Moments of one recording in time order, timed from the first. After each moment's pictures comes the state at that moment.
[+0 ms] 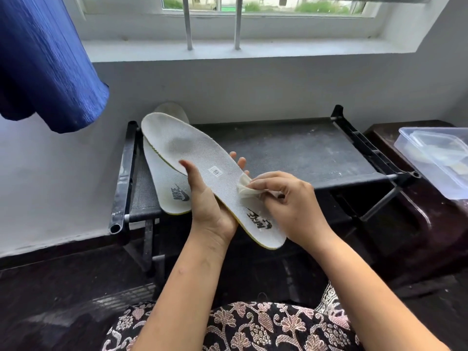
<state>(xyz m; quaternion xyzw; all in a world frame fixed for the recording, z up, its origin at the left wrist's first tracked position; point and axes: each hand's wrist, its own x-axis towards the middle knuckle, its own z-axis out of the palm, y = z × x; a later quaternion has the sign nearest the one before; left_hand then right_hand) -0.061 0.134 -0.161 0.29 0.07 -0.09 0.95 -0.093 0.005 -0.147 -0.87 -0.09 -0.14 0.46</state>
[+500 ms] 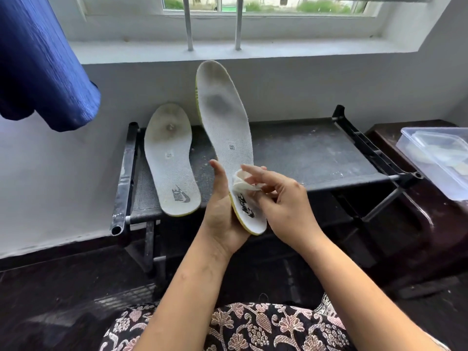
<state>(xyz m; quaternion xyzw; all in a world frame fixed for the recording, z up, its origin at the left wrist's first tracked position) -0.073 0.128 -0.161 0.30 -0.01 -0.27 0.91 -0.095 0.021 -0.143 -0.85 -0.07 -0.12 0.51</state>
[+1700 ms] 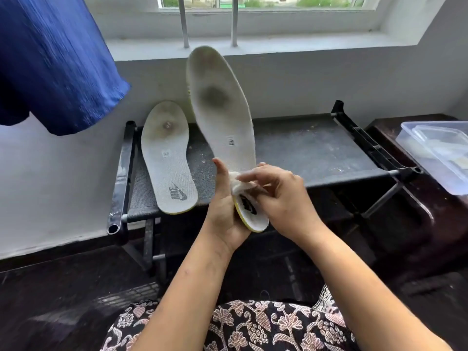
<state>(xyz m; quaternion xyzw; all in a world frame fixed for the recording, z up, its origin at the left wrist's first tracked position) -0.070 0.119 -0.166 0.35 -0.02 -0.23 0.91 -0.093 0.016 -0.133 -0.86 -0.11 -0.11 0.49</state>
